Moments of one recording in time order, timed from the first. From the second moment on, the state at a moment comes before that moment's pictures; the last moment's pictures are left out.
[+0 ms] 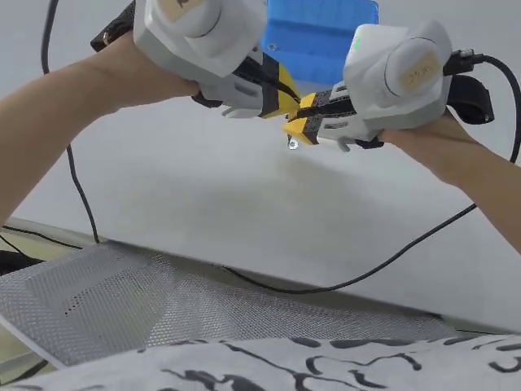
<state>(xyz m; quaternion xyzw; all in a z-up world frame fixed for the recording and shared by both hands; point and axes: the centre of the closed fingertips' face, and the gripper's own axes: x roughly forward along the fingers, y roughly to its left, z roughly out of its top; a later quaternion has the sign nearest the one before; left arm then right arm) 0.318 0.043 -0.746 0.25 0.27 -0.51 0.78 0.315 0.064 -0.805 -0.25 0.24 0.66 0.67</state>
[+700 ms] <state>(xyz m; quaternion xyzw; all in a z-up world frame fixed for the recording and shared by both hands) 0.321 0.039 -0.748 0.24 0.27 -0.52 0.78 0.315 0.058 -0.806 -0.25 0.25 0.66 0.67</state>
